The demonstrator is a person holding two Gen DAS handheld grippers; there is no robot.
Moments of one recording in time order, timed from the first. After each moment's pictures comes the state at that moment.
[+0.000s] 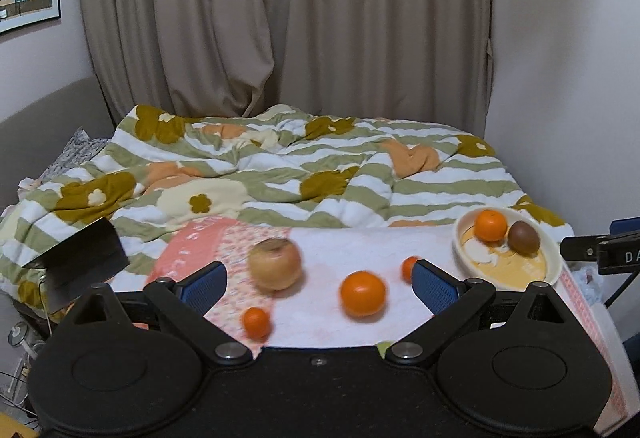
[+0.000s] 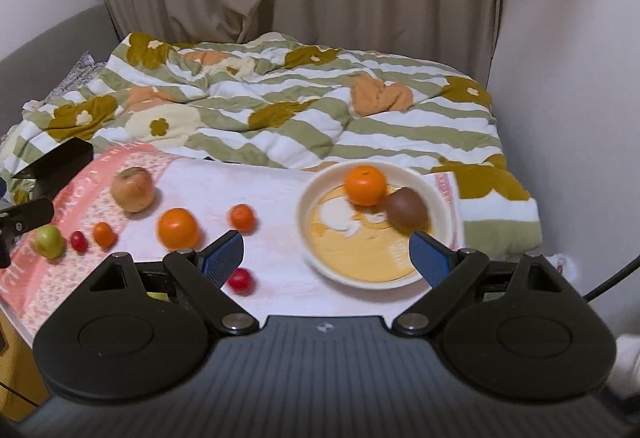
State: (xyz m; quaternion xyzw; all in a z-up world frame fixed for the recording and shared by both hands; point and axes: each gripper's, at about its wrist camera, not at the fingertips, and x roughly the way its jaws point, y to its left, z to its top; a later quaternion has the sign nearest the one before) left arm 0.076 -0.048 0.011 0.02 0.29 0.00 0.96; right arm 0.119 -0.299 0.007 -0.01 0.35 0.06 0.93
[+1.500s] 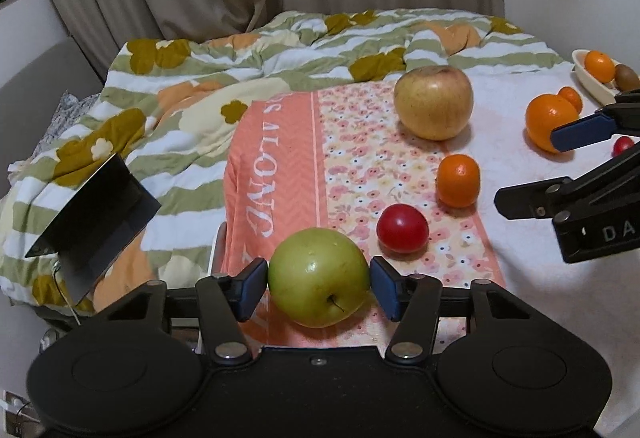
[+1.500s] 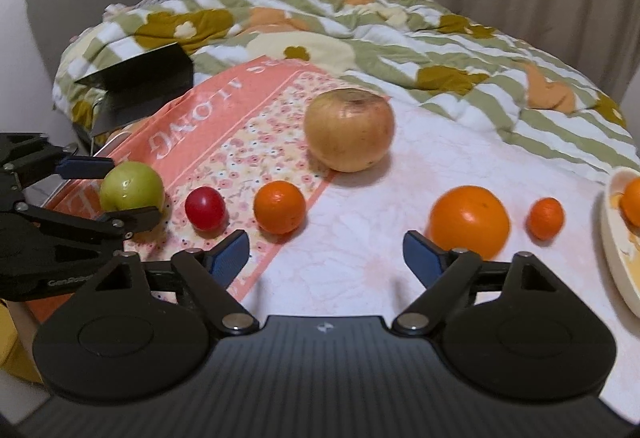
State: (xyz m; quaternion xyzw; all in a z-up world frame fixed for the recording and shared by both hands) left arm 0.138 0.110 -0.134 0.12 0.40 -0.02 0.91; right arm 0.184 -0.036 -0.131 -0.10 0.39 0.21 0.89
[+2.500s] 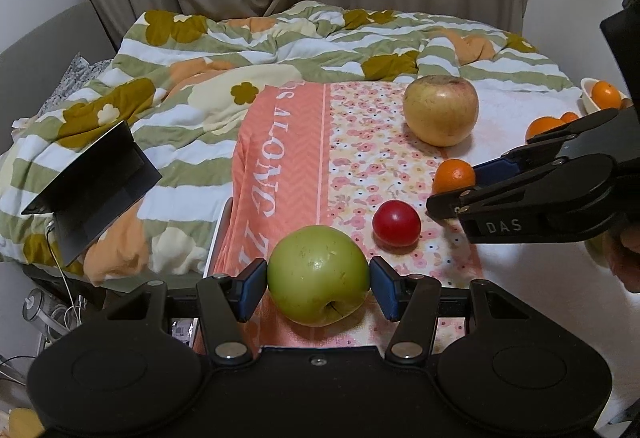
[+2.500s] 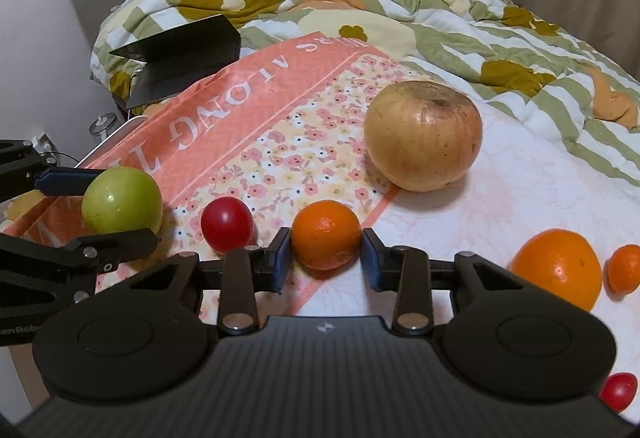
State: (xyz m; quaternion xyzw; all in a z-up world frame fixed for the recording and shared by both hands) left arm 0.125 0.113 -0.123 0.05 0.42 0.00 0.91; right arm 0.220 -0.007 -0.156 -0.11 0.41 0.28 0.86
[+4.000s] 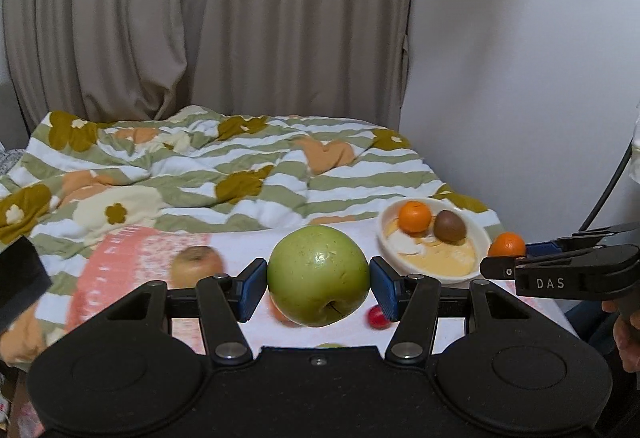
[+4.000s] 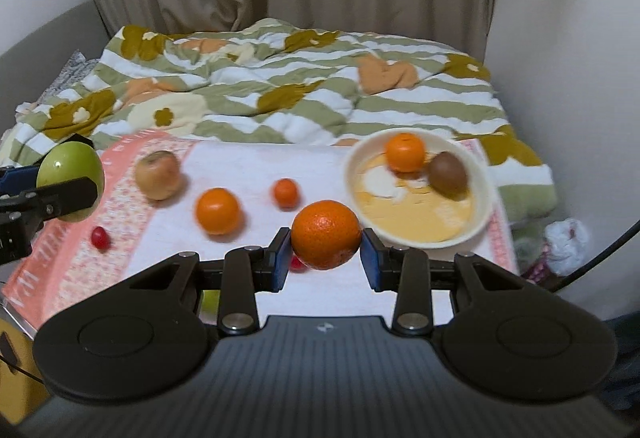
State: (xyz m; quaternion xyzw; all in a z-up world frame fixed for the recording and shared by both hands) left arm 0.095 -0.061 0.004 0.00 0.30 -0.15 0.94; right arm 0.109 -0.271 -0.016 0.00 0.37 0.03 0.93
